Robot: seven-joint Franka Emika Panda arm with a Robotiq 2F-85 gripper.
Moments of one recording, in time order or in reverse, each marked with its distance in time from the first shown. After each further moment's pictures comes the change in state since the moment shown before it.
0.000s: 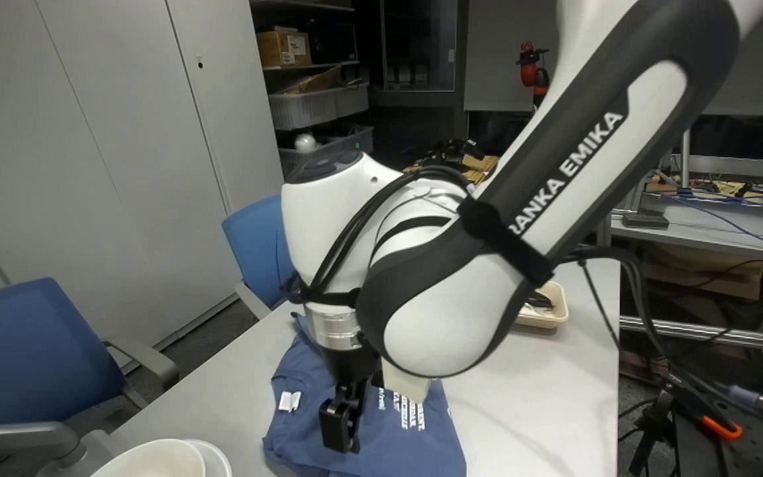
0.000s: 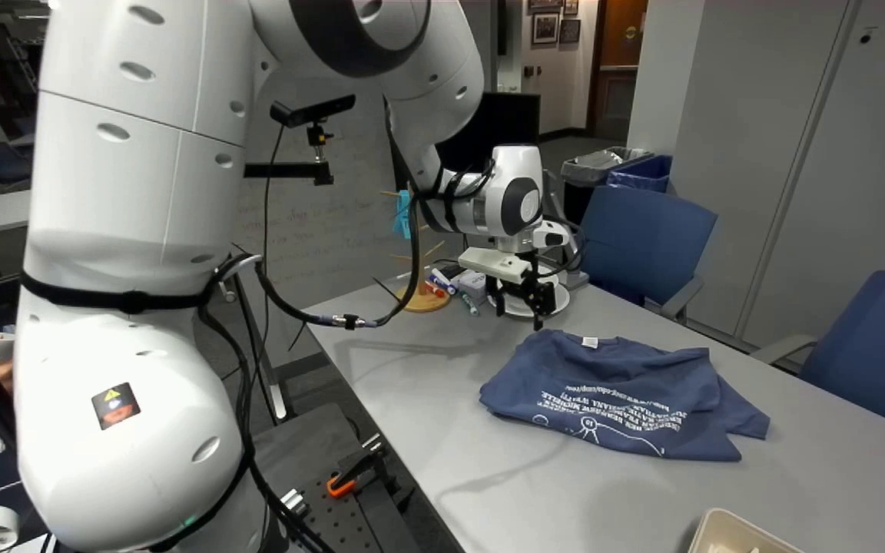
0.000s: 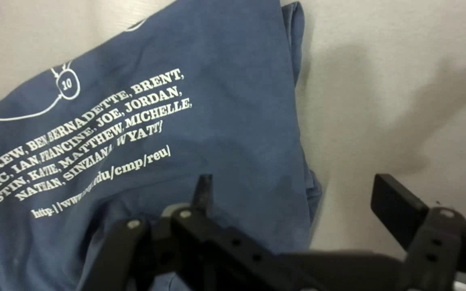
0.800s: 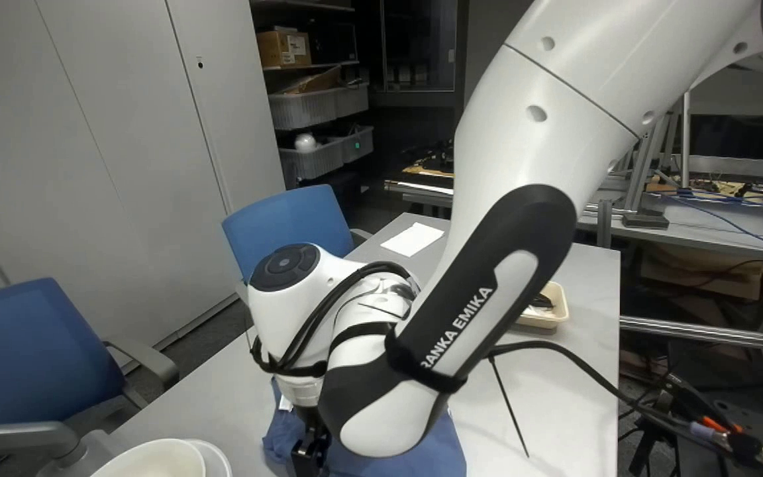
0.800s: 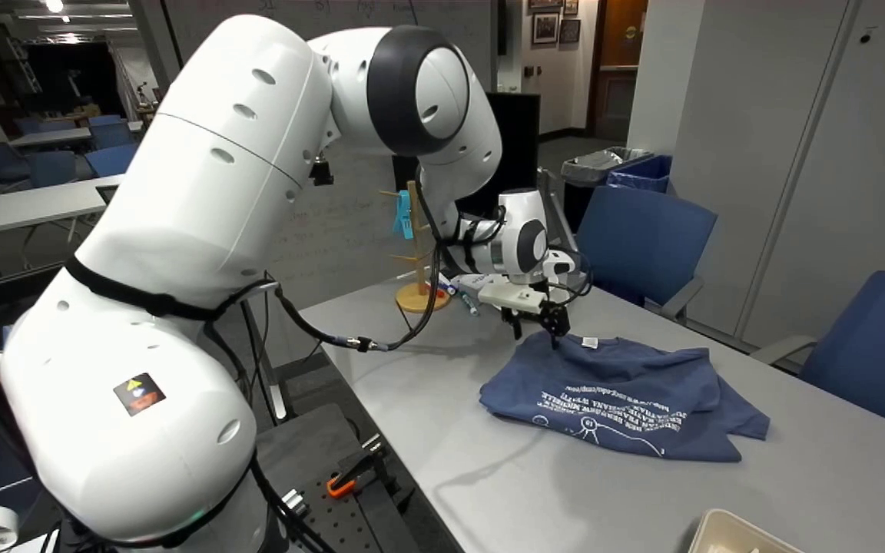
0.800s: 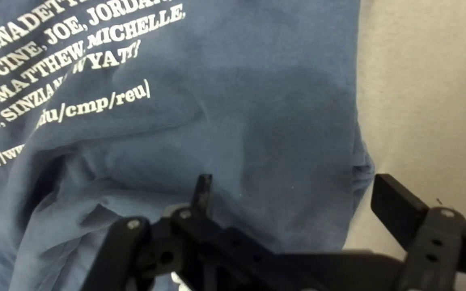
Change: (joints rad) arm 0.120 0.298 -0.128 0.245 -0.079 0.101 -0.004
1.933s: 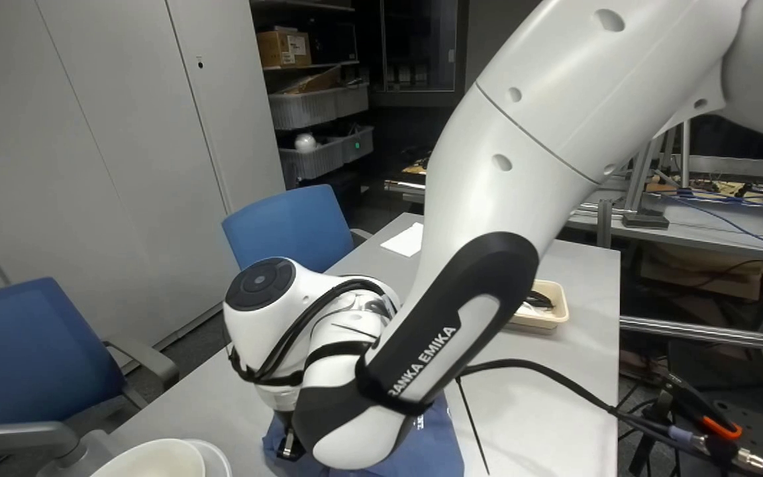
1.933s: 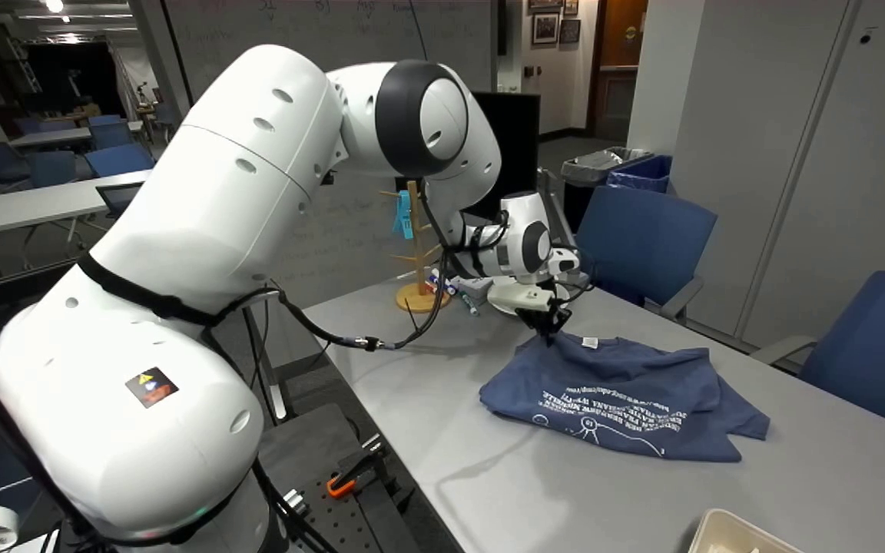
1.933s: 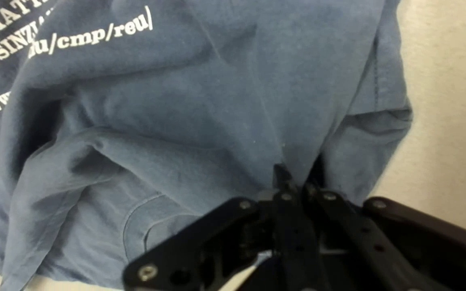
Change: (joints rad) arm 0.068 0.099 -0.076 0.139 -0.001 0.001 0.000
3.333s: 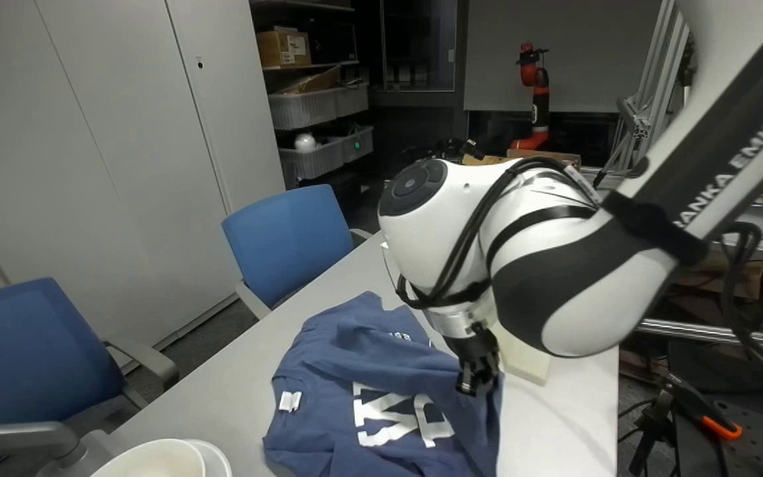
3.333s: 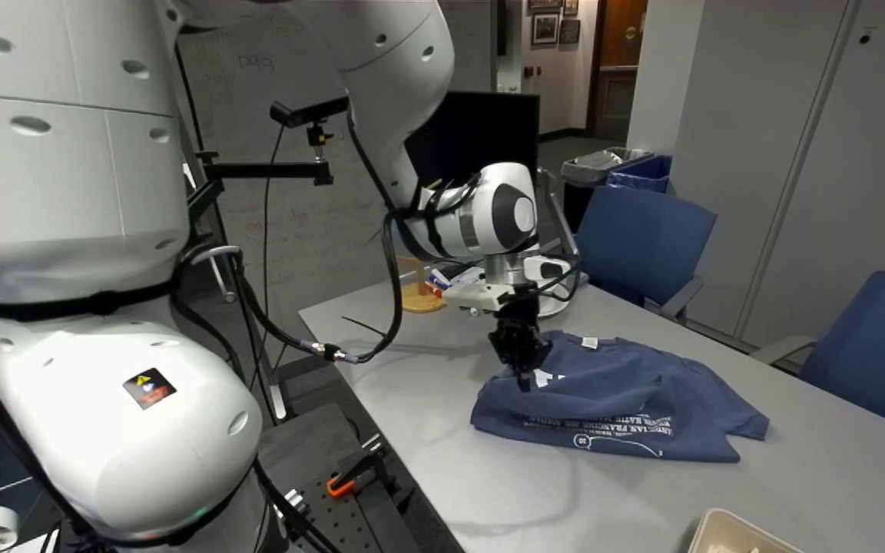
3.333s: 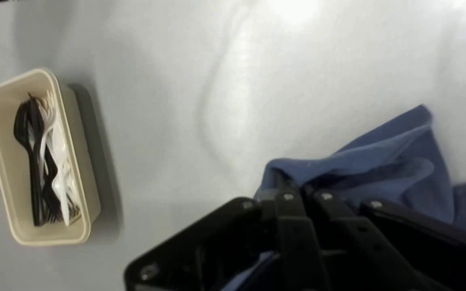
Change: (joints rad) arm -0.013 -0.622 -0.068 -0.709 -0.104 -0.283 0.256
